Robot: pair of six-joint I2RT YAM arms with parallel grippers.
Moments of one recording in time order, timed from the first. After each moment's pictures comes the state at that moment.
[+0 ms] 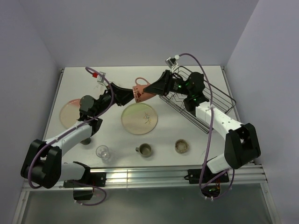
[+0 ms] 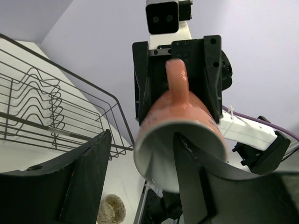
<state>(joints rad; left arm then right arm) -0.41 1.30 0.67 1.02 0.60 -1.08 0.42 1.45 1.03 0.71 -0.96 1.15</state>
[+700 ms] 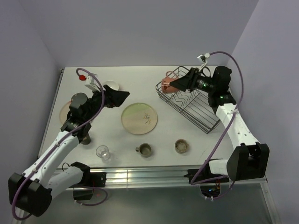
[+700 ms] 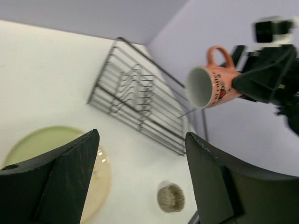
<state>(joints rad) -0.39 1.00 0.75 0.29 0.33 -0.71 0.09 1.28 1.04 0.21 -0.96 0.71</state>
